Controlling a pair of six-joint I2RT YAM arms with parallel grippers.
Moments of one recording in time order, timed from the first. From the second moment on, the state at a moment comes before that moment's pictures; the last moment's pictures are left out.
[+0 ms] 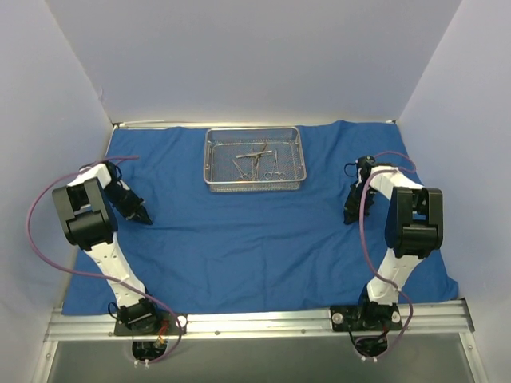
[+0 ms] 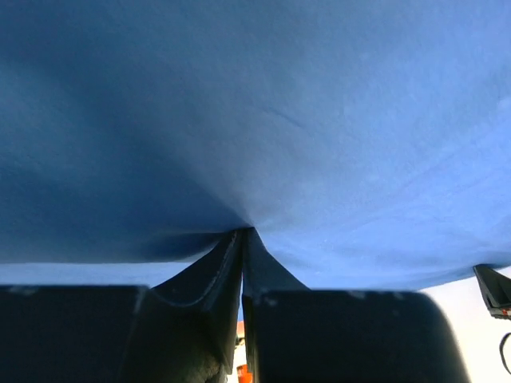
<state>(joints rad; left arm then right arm) 0.34 2.07 1.43 -1.02 0.26 -0.42 -0.06 1.84 1.14 -0.79 -0.03 0.42</state>
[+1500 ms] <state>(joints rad) 0.45 1.73 1.40 -0.89 0.30 -0.44 -0.28 1.80 1.46 -0.55 -0.06 0.47</state>
